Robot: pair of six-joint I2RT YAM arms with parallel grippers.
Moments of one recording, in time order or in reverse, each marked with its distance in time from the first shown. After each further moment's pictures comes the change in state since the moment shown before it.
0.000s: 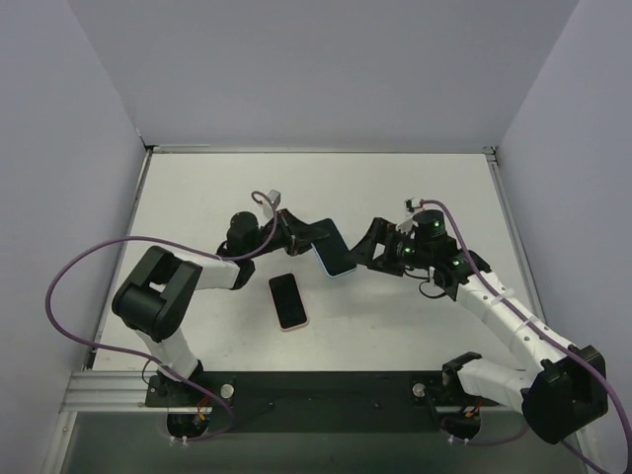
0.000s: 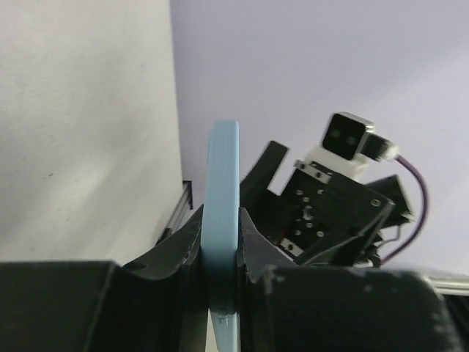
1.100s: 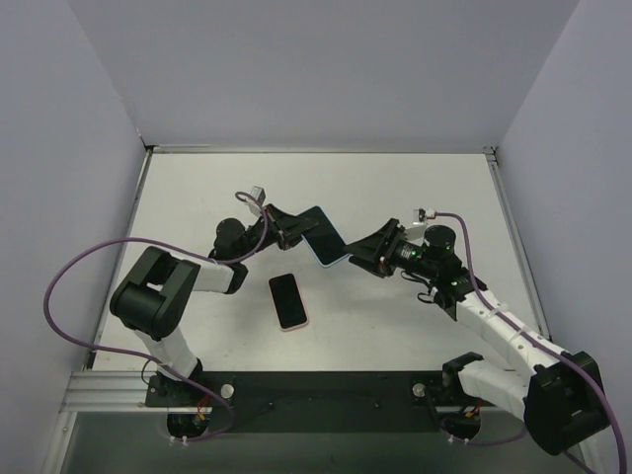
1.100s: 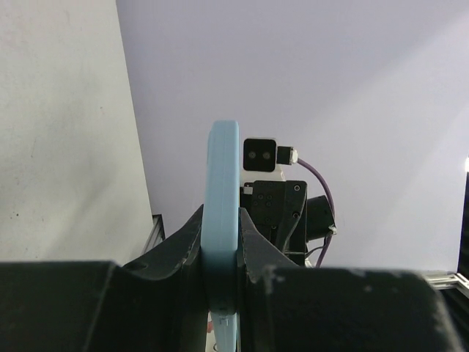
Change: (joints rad) left arm 0.049 0.000 -0.069 0.319 -0.048 -0.129; right arm -0.032 -0.050 -0.267 0.586 -0.182 0.560
